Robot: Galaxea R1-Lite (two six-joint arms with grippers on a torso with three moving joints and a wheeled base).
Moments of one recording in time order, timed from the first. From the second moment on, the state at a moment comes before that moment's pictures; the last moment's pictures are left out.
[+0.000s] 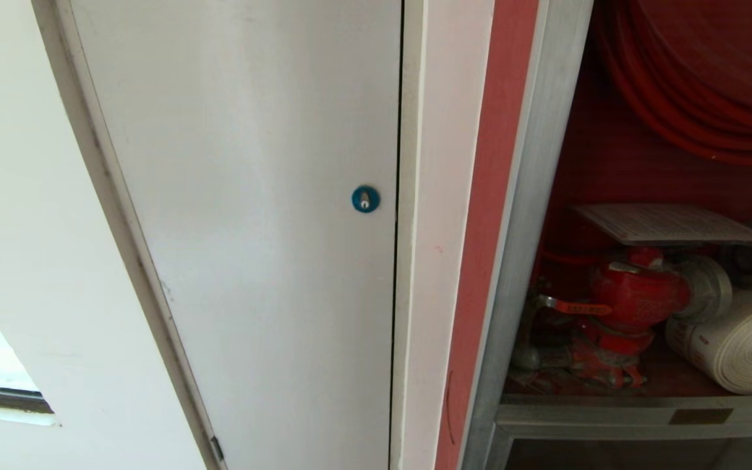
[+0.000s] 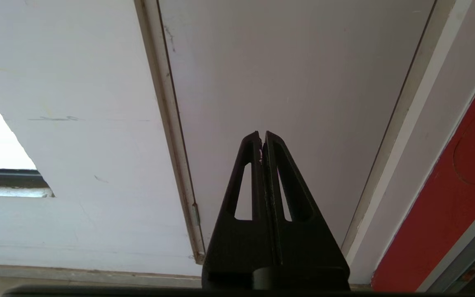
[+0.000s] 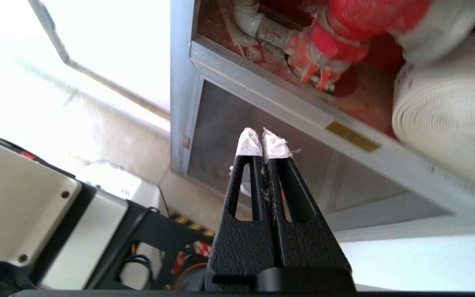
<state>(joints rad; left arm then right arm) 0.00 0.00 -0.01 0.01 -0.01 0.00 -0.09 0.66 -1.08 0.95 0.29 -0.37</state>
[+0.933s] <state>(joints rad) 0.00 0.00 -0.01 0.01 -0.01 0.00 -0.02 0.12 -0.45 0.37 0.00 -0.10</state>
